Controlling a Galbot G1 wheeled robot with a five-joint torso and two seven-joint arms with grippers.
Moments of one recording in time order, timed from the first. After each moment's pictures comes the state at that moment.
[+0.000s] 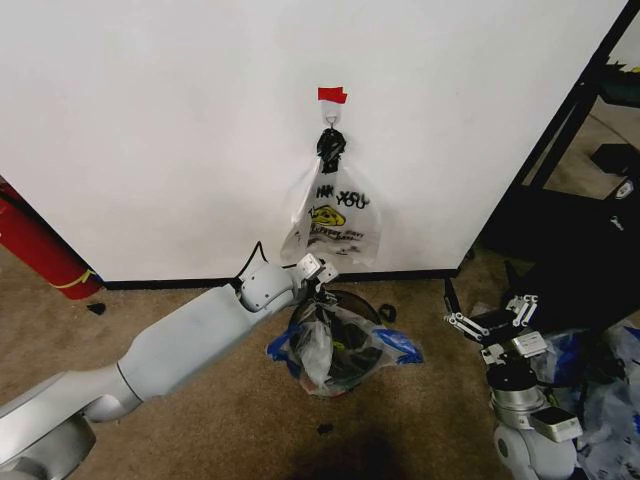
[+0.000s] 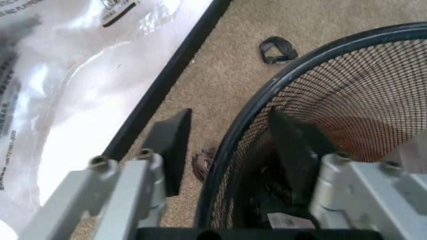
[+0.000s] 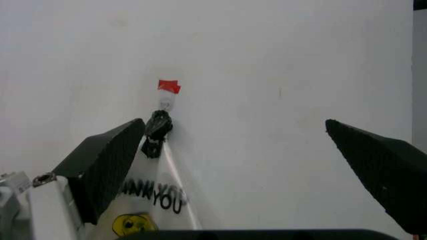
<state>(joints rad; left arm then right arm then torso) 0.32 -1.04 0.48 -1.55 -0.51 0.74 0.16 -1.49 1.24 0.61 1.92 0.35 0.81 -0.26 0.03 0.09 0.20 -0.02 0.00</state>
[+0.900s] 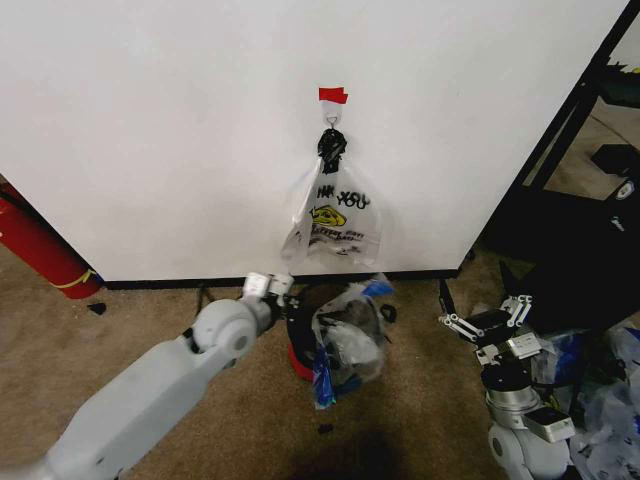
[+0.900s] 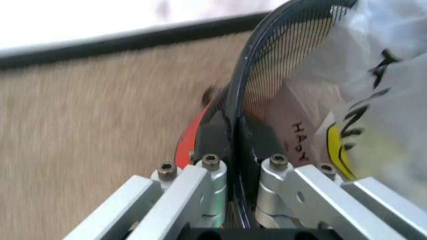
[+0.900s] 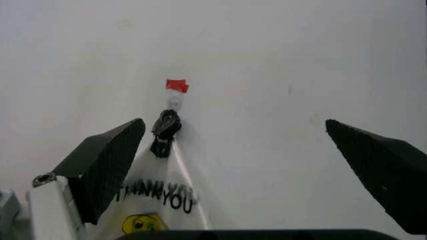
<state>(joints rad) 0.84 -0.93 0.03 -1.97 -1.18 0.74 -0.60 -1.46 1.25 0.57 1.89 0.34 0.82 -0.27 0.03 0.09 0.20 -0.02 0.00</state>
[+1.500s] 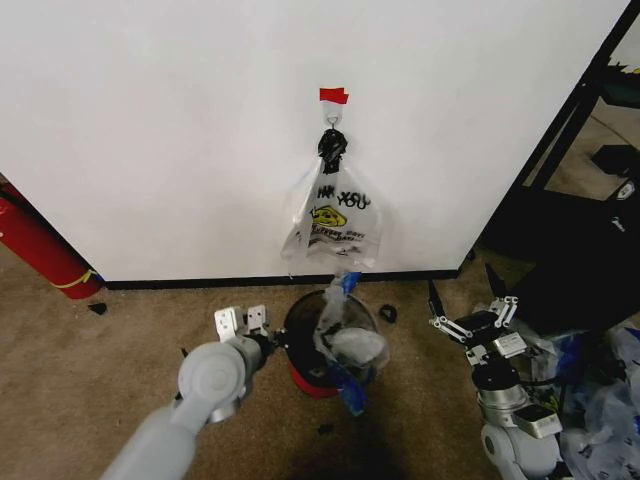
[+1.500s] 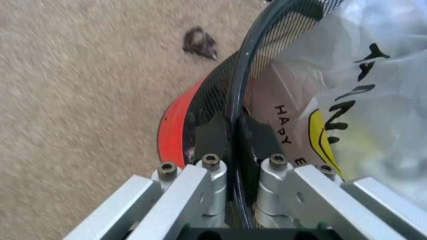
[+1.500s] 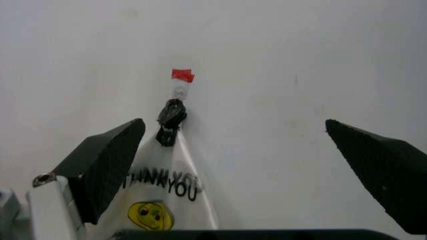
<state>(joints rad) 1.13 -1.16 -0.14 -2.06 -1.29 0.70 -0.76 -1.48 1.23 0.57 1.87 0.34 0.82 -0.28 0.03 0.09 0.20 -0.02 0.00</state>
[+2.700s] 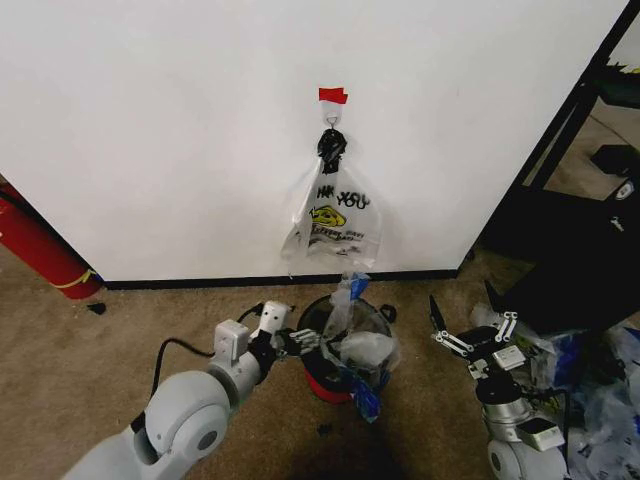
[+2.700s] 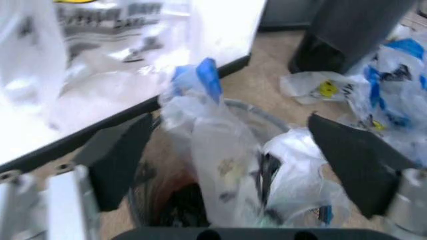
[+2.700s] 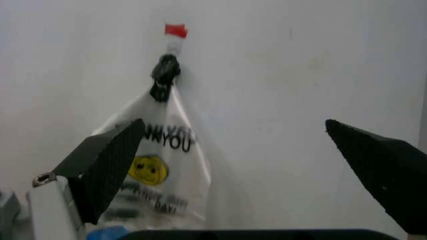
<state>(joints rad) 1.06 -0.87 -0.04 -2.22 -0.71 0.55 -0.06 -1.47 1.24 0.57 1.76 0.31 0.82 -0.27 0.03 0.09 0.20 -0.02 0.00</state>
